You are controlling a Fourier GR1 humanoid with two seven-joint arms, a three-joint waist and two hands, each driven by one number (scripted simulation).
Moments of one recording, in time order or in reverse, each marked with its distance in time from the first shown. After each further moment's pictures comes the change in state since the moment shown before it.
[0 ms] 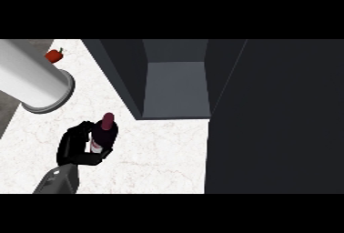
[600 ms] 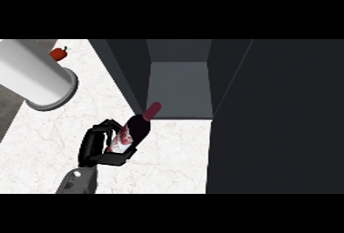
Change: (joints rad) left arm 0.147 -0.132 -0.188 -0.399 -0.137 0.278 0.184; right arm -0.019 -0.009 -0.009 -0.002 0.009 -0.020 0.026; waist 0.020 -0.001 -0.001
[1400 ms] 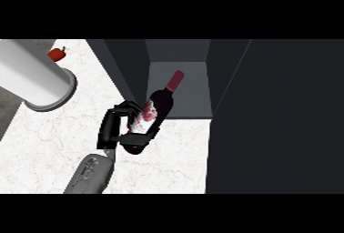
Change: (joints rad) left arm -0.051 -0.027 -0.229 -0.260 -0.060 0.283 0.404; right arm 0.014 -0.002 -0.046 0.001 -0.008 0.026 -0.011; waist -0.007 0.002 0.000
